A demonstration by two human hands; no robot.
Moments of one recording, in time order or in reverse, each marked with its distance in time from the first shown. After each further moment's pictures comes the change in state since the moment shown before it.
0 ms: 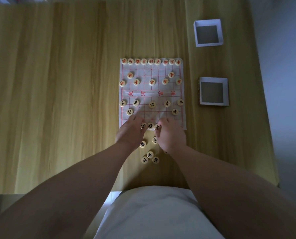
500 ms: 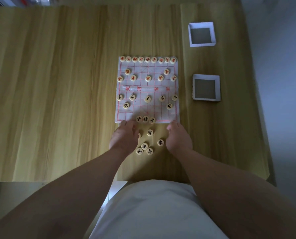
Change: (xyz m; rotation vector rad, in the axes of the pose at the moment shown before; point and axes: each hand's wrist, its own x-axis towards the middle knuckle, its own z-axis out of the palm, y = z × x) left_hand -0.046 -0.004 0.017 -0.062 0.016 -0.144; right_hand -0.043 0.042 -0.003 0.130 -0.092 0.177
